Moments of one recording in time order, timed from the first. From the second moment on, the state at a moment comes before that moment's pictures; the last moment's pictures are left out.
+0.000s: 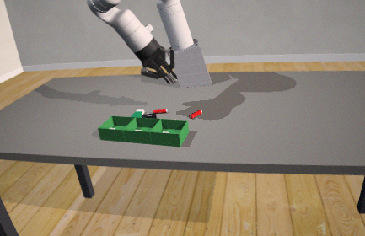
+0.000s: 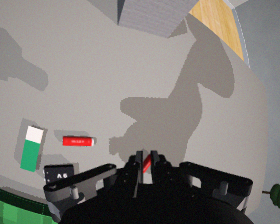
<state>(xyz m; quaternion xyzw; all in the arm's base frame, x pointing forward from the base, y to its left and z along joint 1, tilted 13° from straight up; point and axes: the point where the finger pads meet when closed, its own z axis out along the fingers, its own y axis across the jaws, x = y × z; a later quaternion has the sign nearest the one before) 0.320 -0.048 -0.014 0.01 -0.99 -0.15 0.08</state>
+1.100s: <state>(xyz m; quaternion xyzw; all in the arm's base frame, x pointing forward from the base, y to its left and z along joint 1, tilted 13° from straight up) 0.342 -0.068 0.063 -0.10 -0.99 0.10 0.01</state>
